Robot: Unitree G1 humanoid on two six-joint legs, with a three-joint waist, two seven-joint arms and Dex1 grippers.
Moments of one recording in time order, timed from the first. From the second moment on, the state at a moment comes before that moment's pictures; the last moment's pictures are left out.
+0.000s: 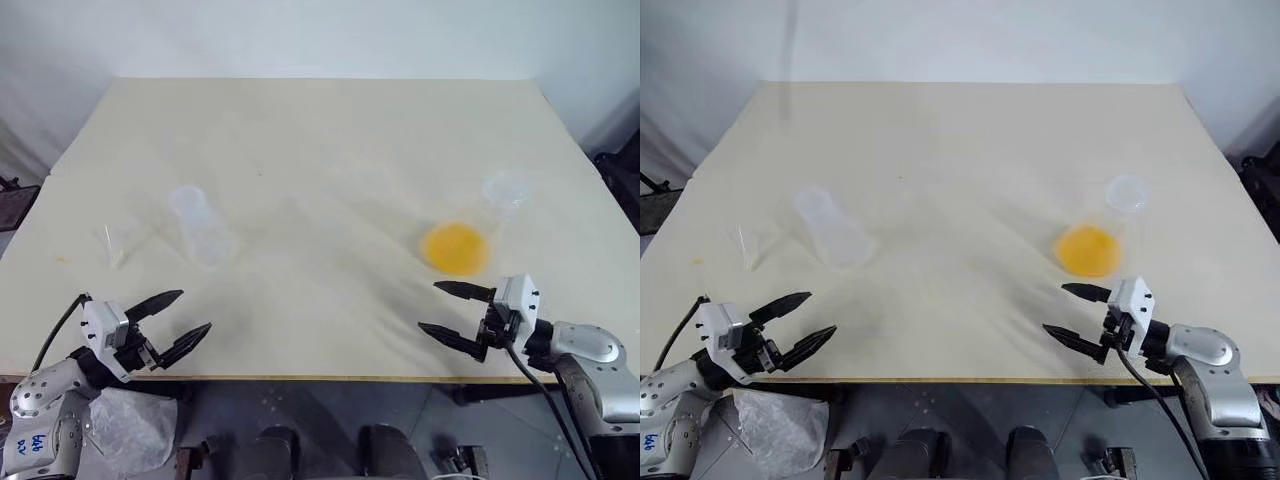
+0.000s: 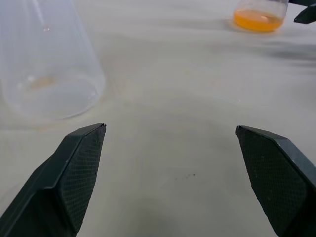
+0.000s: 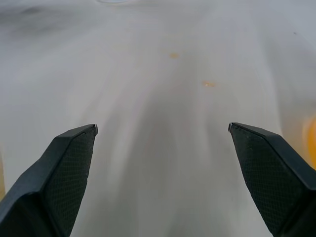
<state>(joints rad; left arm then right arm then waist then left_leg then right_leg) 0.15 0.59 0.39 0.00 -0.55 -0.02 -1.01 -0.03 -0.67 -0.17 -0.05 0.46 0.08 1.13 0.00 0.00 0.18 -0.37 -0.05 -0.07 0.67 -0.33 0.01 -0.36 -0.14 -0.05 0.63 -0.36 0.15</state>
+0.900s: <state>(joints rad) 0.45 0.53 0.67 -0.34 -0.69 0.12 -0.80 -0.23 -0.66 -0.08 -0.08 0.50 0.14 1.18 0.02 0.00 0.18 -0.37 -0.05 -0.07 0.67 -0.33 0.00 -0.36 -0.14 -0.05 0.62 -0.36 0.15</state>
